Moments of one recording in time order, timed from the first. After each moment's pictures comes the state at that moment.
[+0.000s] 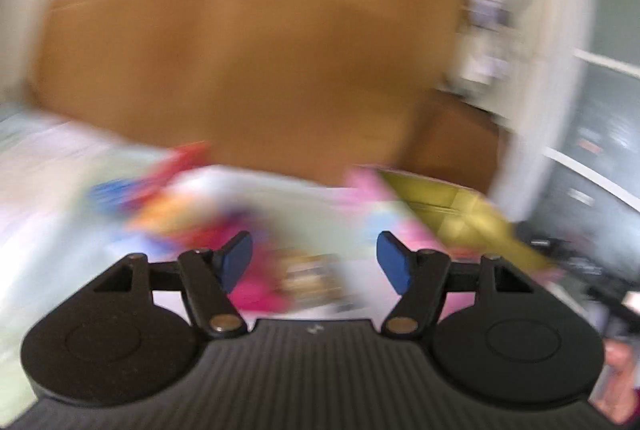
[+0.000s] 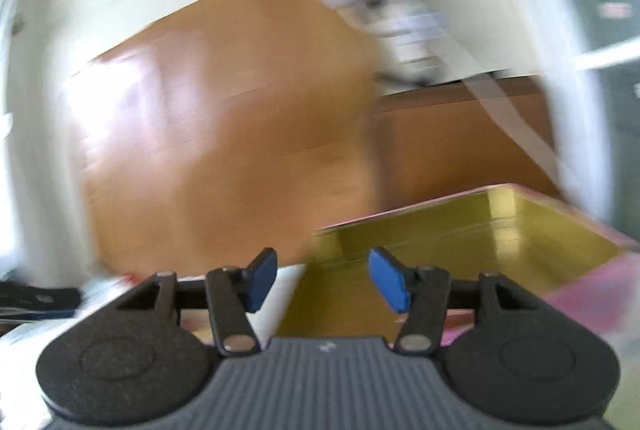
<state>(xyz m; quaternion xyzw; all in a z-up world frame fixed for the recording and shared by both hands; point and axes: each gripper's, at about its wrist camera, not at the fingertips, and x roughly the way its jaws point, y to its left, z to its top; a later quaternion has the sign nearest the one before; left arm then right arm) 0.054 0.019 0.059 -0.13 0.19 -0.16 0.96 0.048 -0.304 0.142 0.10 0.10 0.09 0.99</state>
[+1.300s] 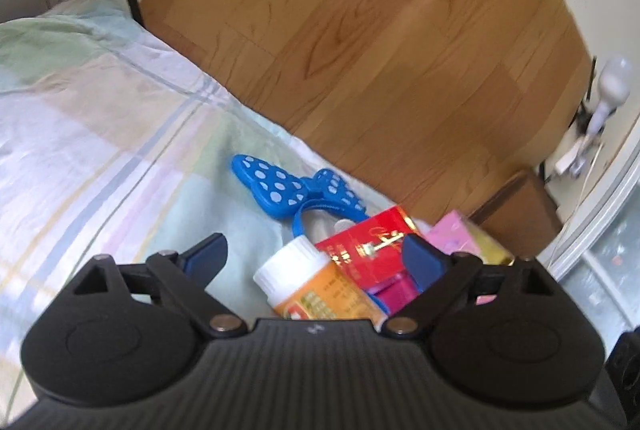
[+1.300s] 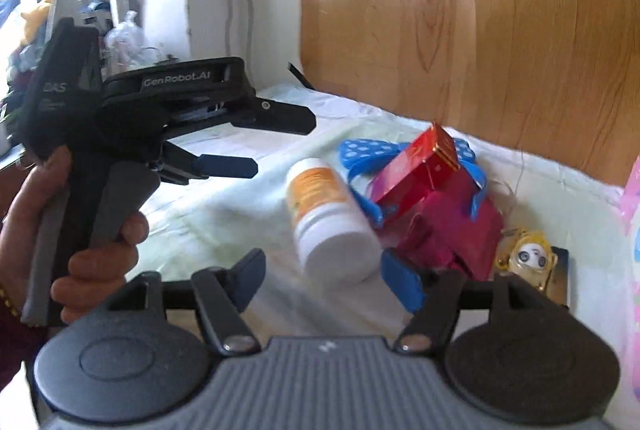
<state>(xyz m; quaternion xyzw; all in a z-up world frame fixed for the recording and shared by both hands) 0.119 0.133 0.023 -0.28 0.23 -0.13 0.92 0.094 -0.058 0.090 -0.07 0.28 0.30 0.91</state>
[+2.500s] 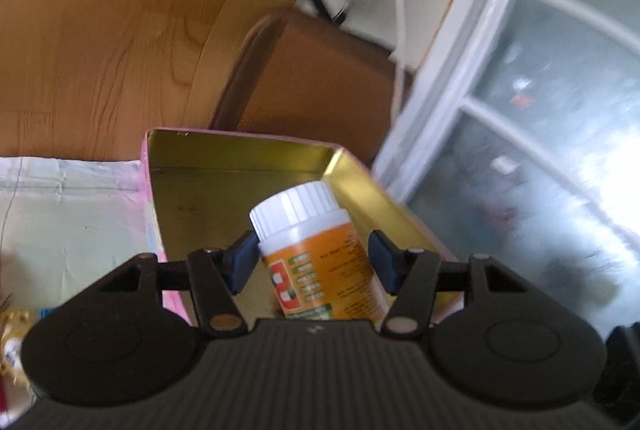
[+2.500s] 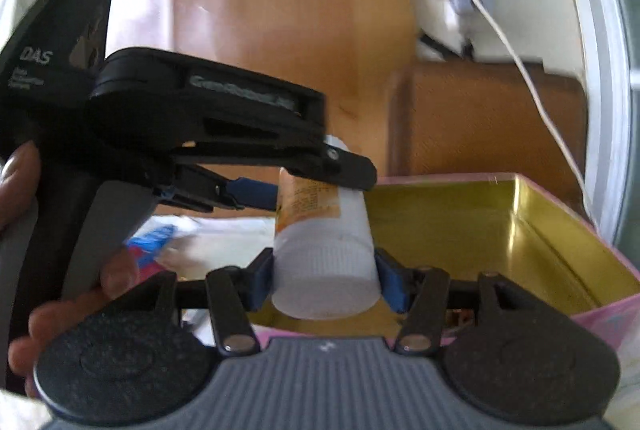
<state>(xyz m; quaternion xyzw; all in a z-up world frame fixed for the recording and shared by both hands) 0.174 -0.228 0.102 -0.10 0.27 -0.35 0.89 0.060 -0.297 0.131 0.04 0.17 0.05 0.98</state>
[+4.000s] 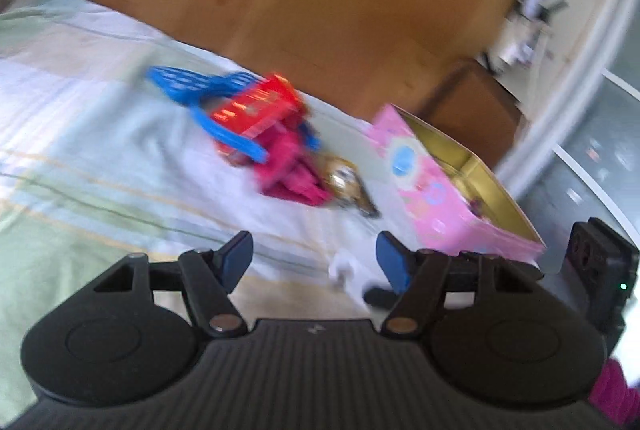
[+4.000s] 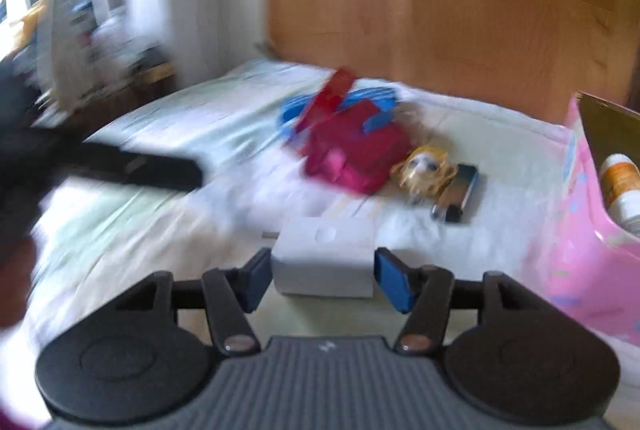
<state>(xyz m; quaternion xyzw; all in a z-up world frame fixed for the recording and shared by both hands) 0.033 0.029 0.038 -0.20 0.29 -0.20 0.92 0.062 -0.188 0.103 -0.07 0.32 0.32 0.89</state>
